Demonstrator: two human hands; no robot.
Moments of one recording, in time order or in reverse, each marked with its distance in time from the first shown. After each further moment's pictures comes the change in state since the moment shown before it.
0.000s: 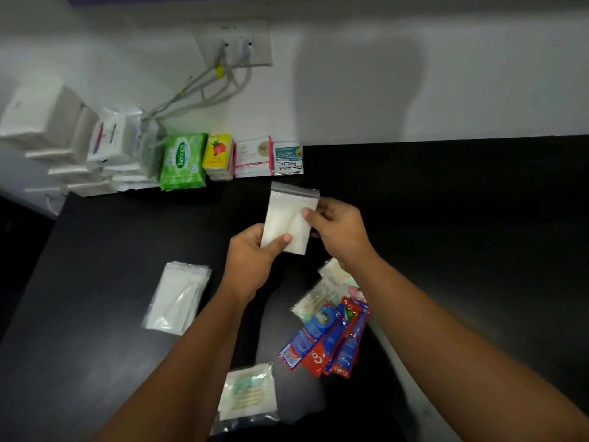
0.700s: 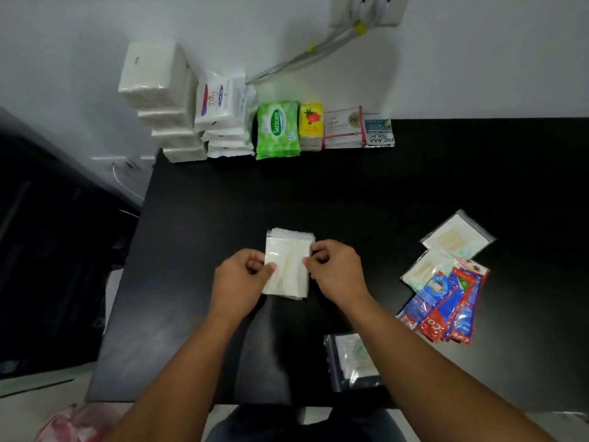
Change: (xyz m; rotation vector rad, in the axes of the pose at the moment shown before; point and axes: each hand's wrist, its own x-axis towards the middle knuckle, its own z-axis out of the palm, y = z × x) left_hand -0.053 -0.074 -0.228 0.457 0.110 -0.104; right_hand -0.092 0.059 0.205 -0.438 0.029 0.162
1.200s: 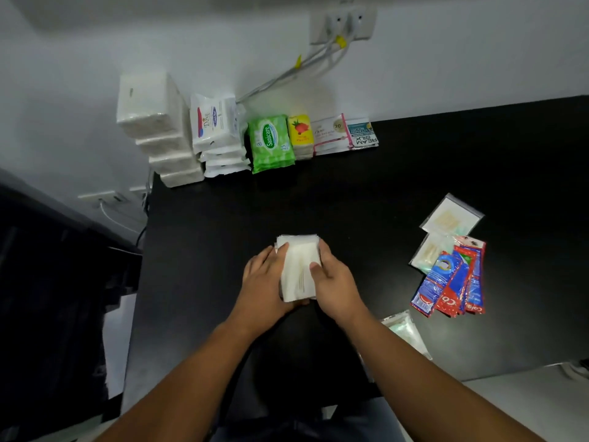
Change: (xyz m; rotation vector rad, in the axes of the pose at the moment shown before) left_hand 0.015 -0.027 -0.007 0.440 -0.281 0.603; right_hand -0.036 -0.005 0.047 0.217 0.015 0.028
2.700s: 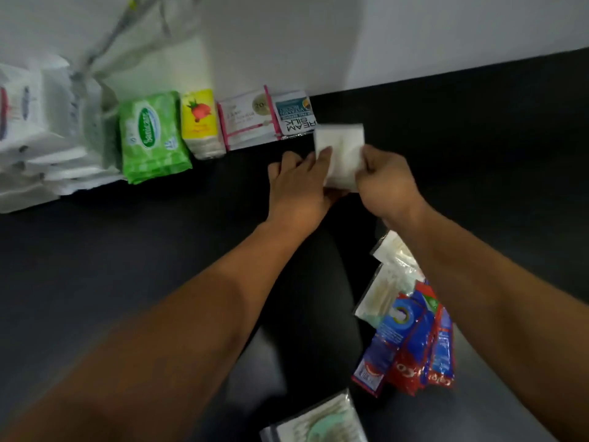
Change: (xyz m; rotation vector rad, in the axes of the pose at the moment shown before) left_hand 0.281 0.136 0.098 0.335 0.164 0.193; right_hand 0.198 -0.008 -0.227 -0.260 0.229 -0.133
